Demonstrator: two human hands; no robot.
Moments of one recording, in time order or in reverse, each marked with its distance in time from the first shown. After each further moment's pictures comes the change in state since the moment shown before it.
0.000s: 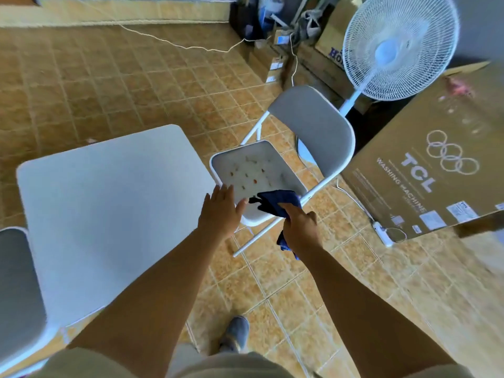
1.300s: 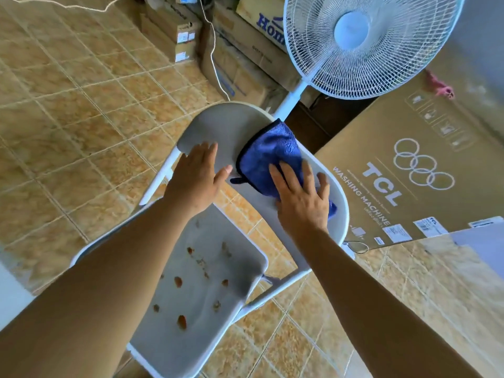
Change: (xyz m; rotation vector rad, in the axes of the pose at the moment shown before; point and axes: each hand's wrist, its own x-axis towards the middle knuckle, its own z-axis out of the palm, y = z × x) left_hand 0.535 0.103 0.057 -0.142 0.041 0.407; right_hand 0.456 0.148 -0.003 -0.822 0.388 -0.077
